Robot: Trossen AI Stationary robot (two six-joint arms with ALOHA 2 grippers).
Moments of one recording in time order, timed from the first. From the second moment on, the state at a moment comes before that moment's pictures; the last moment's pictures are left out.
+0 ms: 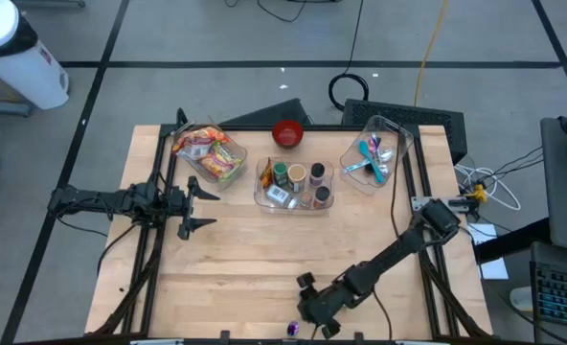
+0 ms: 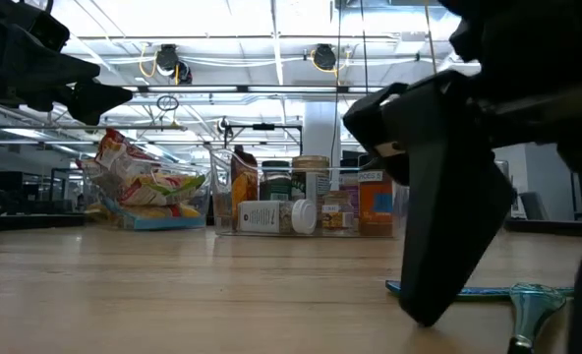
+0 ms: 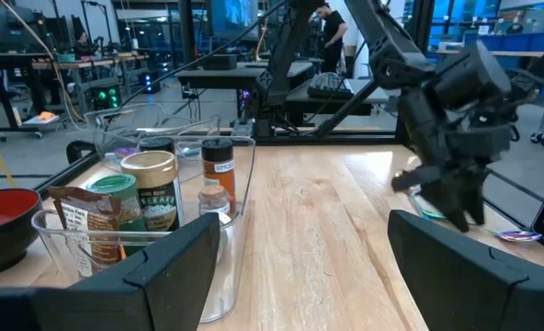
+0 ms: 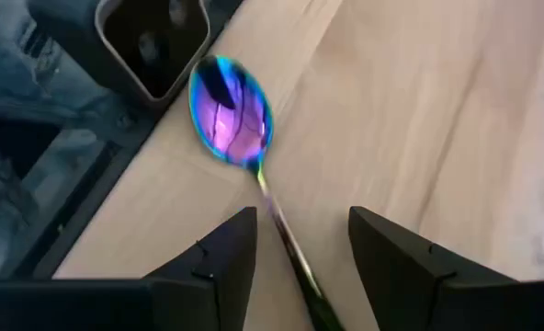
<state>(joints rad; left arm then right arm) -0.08 0.06 0.02 0.03 0.00 0.00 0.64 2.06 1.23 0.02 0.09 0.15</state>
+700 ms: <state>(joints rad) -0.08 0.06 0.02 0.03 0.00 0.00 0.60 2.09 1.23 -0.01 0.08 0.12</state>
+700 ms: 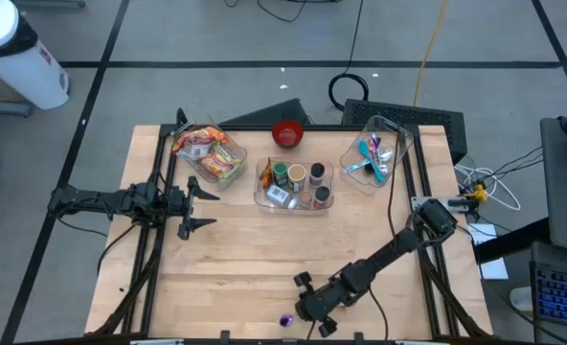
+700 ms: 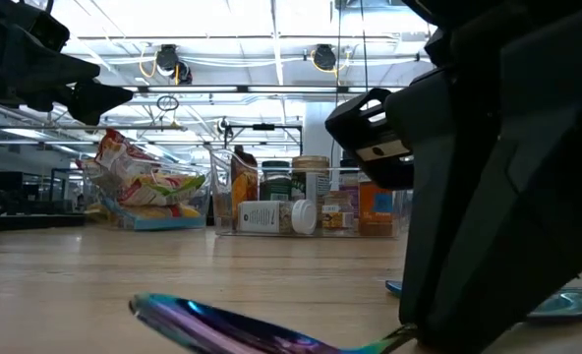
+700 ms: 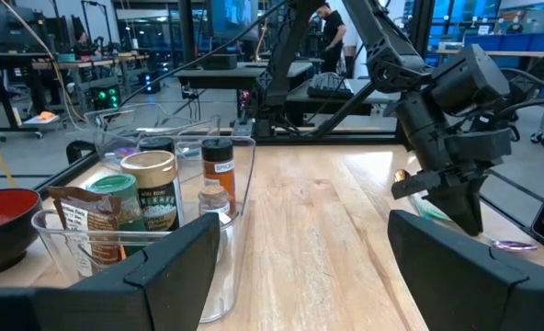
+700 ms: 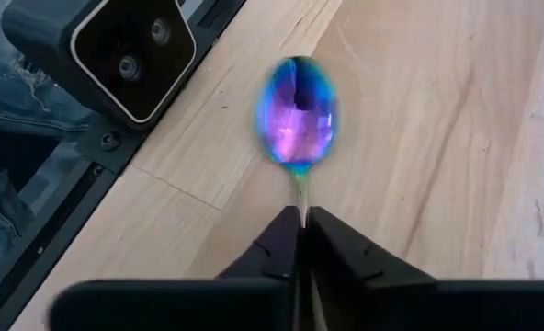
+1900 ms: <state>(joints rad) -0.08 0.06 0.02 0.03 0.00 0.00 0.65 1.86 1.21 0.02 0.24 0.11</state>
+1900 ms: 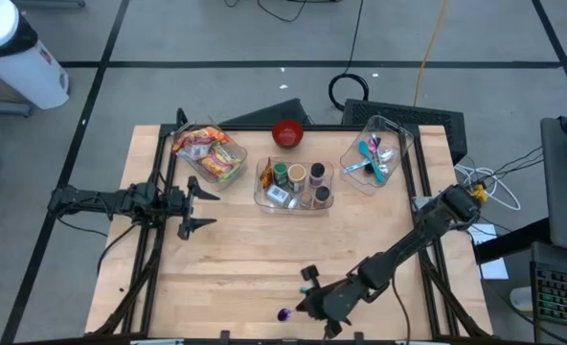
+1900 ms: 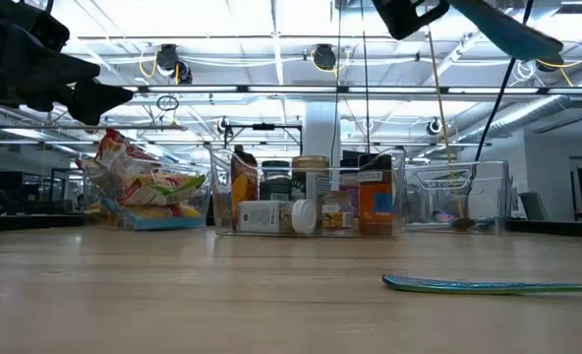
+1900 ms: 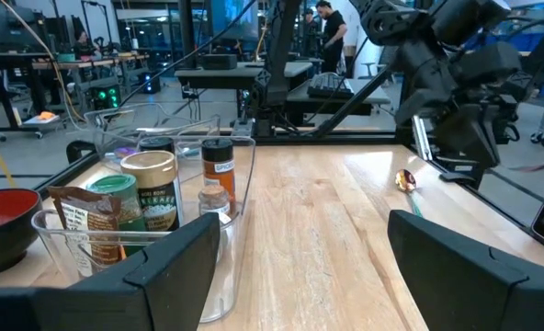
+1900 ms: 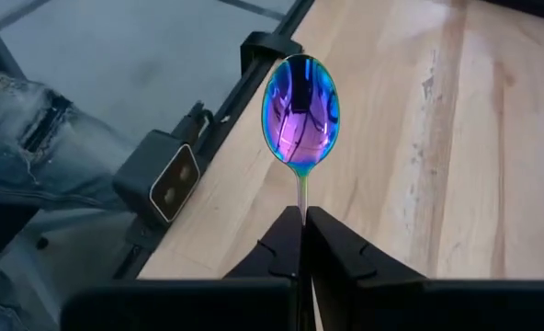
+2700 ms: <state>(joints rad) -0.08 0.06 0.02 0.03 0.00 0.00 0.64 1.45 0.57 0.81 0.18 0.09</state>
